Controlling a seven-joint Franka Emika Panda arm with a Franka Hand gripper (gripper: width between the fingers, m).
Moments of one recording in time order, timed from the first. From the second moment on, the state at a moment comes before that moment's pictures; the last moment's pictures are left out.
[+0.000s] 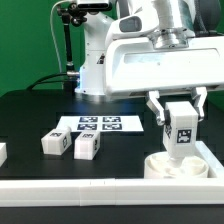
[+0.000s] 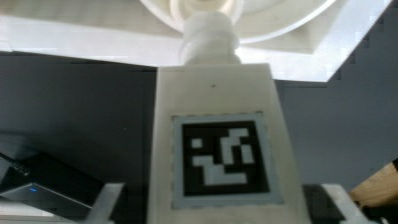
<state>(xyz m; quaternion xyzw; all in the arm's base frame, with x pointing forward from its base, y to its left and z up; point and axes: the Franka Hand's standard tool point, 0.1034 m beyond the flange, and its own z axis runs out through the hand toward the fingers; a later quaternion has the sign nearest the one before) 0.658 0.072 0.111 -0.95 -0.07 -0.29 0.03</state>
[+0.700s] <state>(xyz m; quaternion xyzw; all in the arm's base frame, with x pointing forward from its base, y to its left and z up) 0.656 0.072 0.096 -0.96 -0.07 -0.28 0.03</state>
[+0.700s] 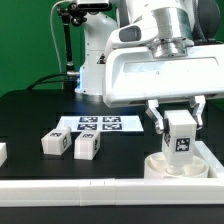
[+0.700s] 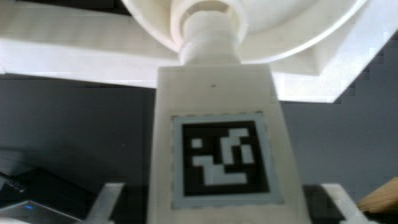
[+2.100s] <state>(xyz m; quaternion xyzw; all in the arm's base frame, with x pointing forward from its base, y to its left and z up) 0.647 0.082 0.088 -0.95 -0.07 -0.29 0.03</state>
